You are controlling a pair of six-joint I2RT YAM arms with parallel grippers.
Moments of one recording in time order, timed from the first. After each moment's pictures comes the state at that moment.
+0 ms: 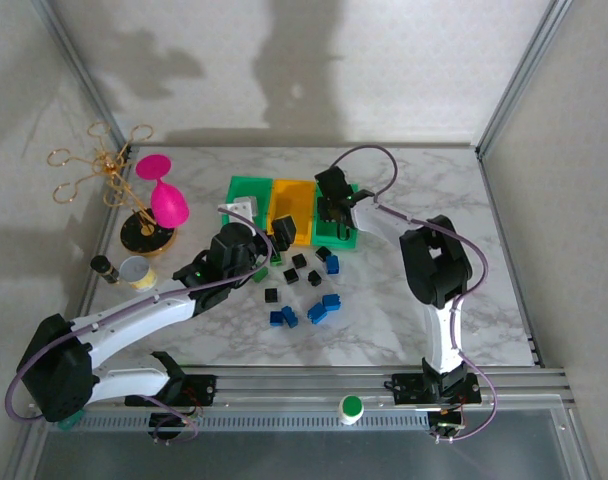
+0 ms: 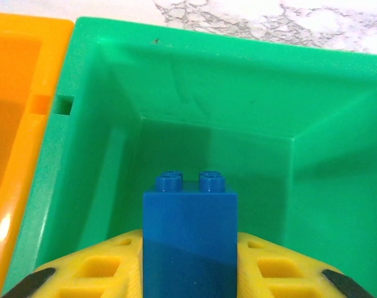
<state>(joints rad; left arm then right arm) -0.72 1.19 0.74 0.14 -0.36 -0.60 0.57 2.05 1.49 -0.37 0.27 0.38</state>
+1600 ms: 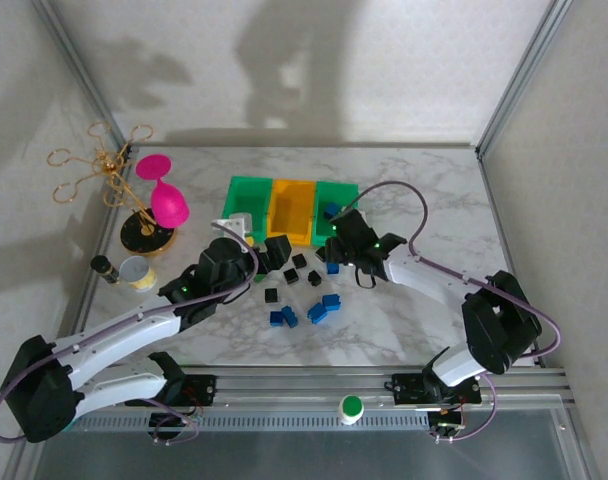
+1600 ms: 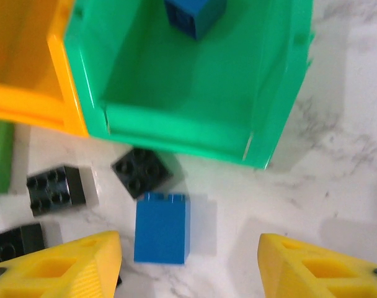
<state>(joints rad) -0.74 1.04 0.62 0.06 -0.24 -0.68 0.72 1.50 0.95 -0.42 0.24 0.53</state>
